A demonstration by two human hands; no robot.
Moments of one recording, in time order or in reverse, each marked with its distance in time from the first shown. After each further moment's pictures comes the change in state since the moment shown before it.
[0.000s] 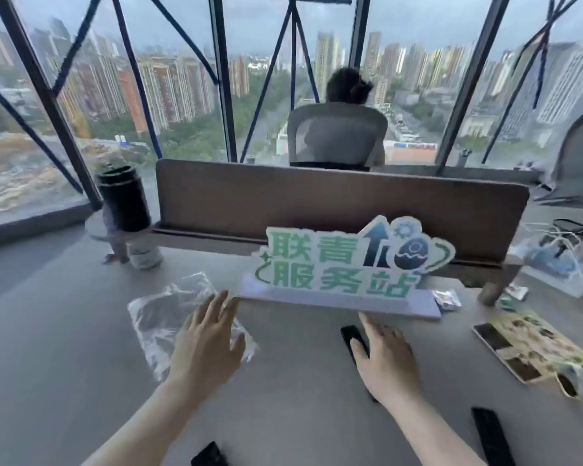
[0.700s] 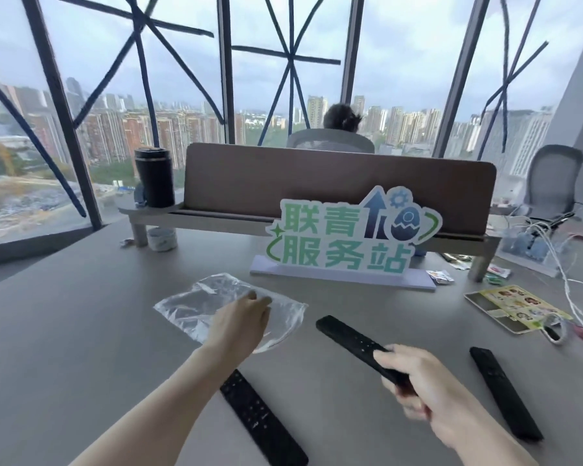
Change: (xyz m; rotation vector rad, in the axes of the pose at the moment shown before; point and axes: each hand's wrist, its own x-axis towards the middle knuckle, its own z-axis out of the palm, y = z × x) left_hand -0.075 0.005 0.022 -0.144 -0.024 0.188; right_hand -0.153 0.003 0.001 1.034 -0.318 0.289
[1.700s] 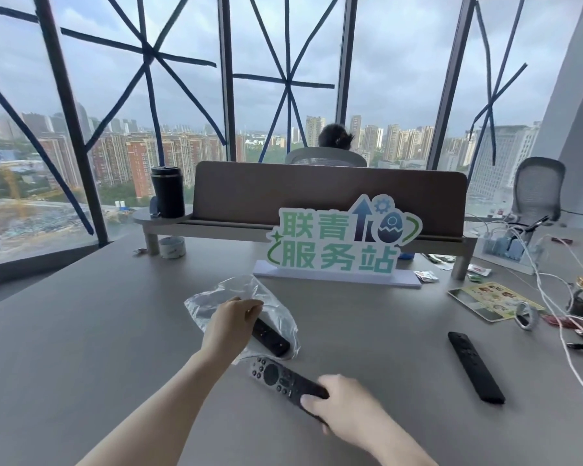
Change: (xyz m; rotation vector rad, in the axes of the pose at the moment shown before) left_hand -0.043 0.001 -0.013 -0.334 0.125 -0.202; right_hand -0.039 0.041 0.079 -0.836 -0.061 -0.105
